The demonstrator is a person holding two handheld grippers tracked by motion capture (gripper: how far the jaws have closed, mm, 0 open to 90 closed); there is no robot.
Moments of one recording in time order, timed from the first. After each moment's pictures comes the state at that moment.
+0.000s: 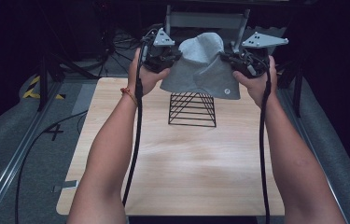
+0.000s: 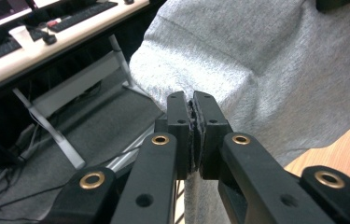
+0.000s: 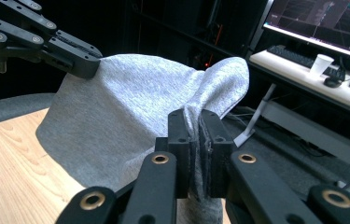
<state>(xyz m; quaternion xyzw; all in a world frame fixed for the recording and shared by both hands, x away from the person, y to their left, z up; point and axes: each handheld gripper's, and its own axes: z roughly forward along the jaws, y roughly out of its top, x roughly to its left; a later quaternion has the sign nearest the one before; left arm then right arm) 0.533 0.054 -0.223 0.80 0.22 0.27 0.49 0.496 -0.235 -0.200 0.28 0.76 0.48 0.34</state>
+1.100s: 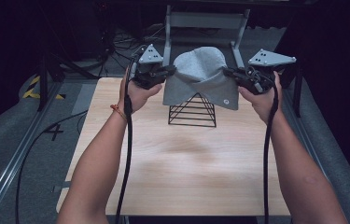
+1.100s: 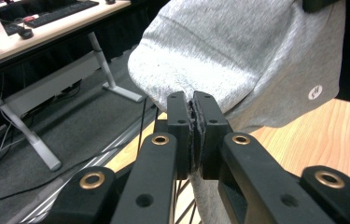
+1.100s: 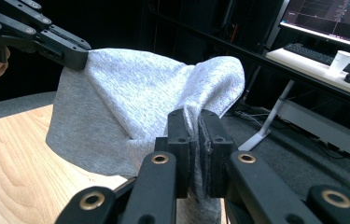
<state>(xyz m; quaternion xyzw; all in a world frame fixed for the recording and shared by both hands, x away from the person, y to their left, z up) 0.499 0.078 -0.245 0.80 0.21 0.23 0.51 0.464 -0.249 -0.221 0.26 0.76 0.50 0.32</state>
